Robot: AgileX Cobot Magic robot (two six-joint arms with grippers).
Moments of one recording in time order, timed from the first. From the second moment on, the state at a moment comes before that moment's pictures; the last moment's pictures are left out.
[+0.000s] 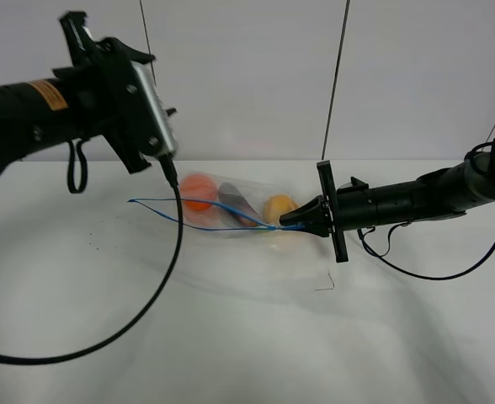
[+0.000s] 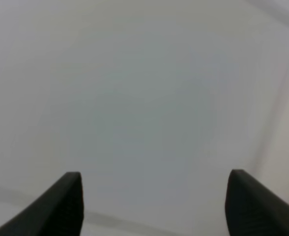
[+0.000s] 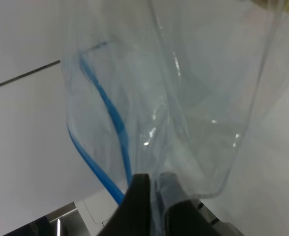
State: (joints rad) left arm -0.47 1.38 -0.85 0.09 -0.39 1.07; right arm 0.06 2.17 -1.12 1.53 1.20 -0.65
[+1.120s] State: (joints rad) left arm -0.76 1.89 -0.85 0.09 -0.67 0.94; right arm 0.06 2.17 -1.12 1.53 1.20 -0.65
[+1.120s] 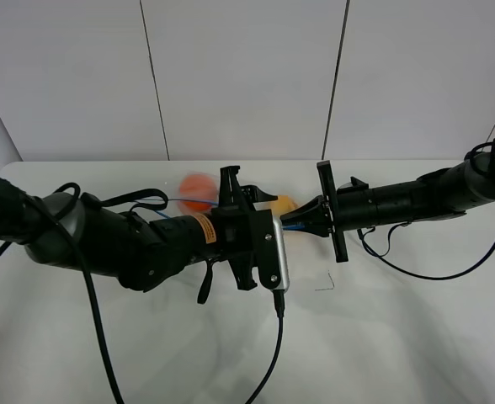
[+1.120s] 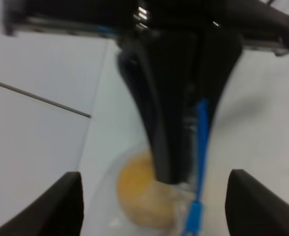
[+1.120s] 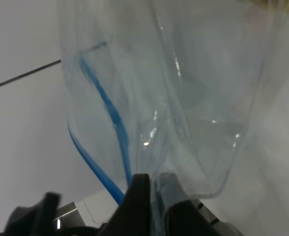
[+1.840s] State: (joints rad) left arm -0.76 1.93 -0.85 0.09 -0.69 0.94; right arm 0.06 2.17 -1.12 1.54 1.20 -0.65
